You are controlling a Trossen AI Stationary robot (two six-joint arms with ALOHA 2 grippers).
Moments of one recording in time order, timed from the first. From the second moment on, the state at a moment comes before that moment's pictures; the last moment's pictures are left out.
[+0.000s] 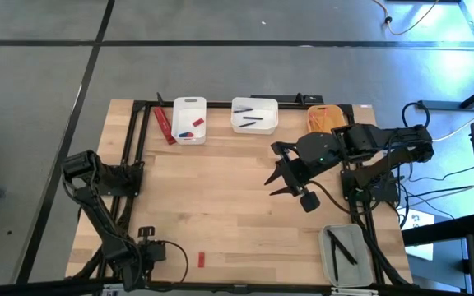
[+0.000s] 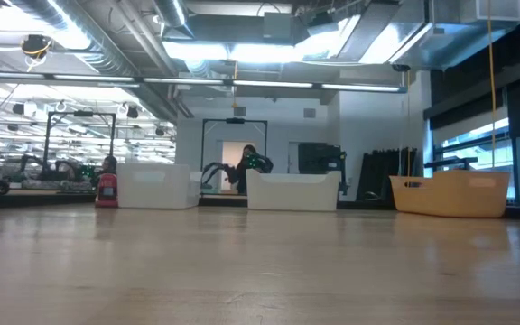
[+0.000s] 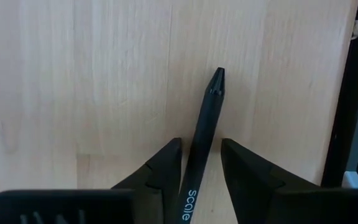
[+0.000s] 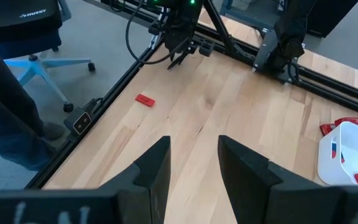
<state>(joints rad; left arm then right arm) -1.15 1.75 0.97 -0.64 -0.16 -1.26 0.24 1.46 1.75 -0.92 -0.13 -0.22</state>
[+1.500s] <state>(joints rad) -1.06 1.76 1.07 -0.72 -0.28 -1.30 0.24 1.47 1.75 -0.92 -0.13 -0.22</state>
